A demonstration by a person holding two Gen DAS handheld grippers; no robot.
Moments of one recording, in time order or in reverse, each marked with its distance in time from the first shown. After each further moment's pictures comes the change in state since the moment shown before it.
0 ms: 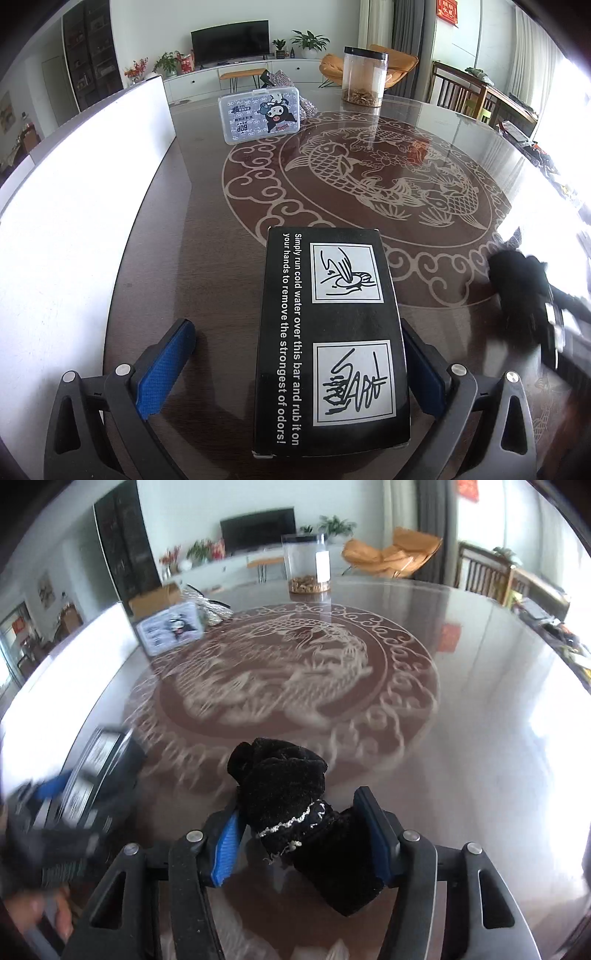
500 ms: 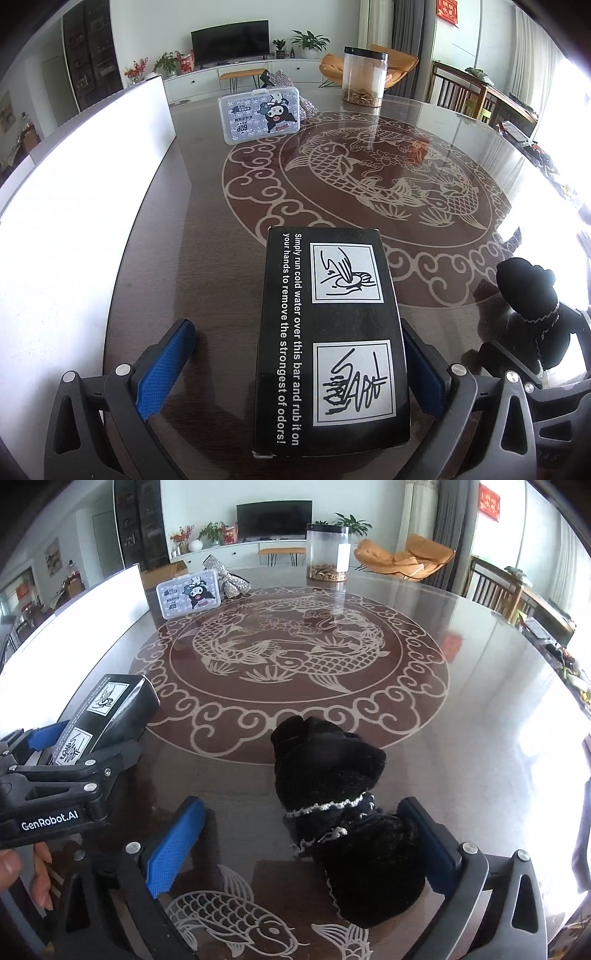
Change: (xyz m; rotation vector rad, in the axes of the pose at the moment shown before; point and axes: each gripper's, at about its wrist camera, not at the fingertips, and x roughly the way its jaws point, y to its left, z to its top) left arm 0.000 0.000 0.000 0.000 0.000 0.000; right arm 0.010 0.018 -0.010 -0.098 0.052 -0.032
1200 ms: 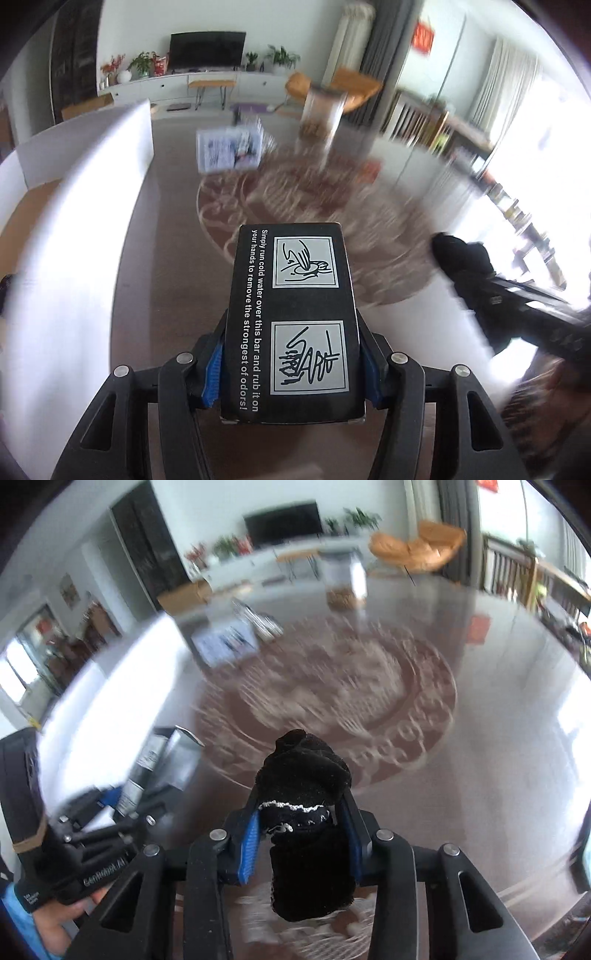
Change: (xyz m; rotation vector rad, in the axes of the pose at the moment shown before) left arm -0.087 0.023 0.000 -0.065 -0.079 -0.280; right arm -0.078 -0.004 0.044 0.083 -0.025 0.210
